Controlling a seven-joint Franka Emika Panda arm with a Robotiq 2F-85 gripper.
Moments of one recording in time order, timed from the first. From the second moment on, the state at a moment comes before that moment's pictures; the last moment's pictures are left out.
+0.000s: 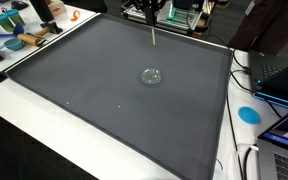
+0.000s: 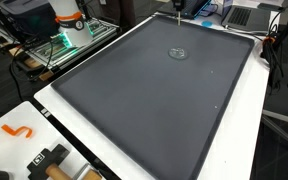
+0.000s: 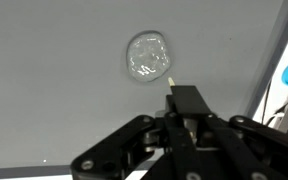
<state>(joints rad) 0.11 -0.01 0.12 -2.20 0.22 2.31 -0.04</state>
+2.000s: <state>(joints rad) 0.14 0.31 0.13 -2.02 0.05 2.30 0.03</state>
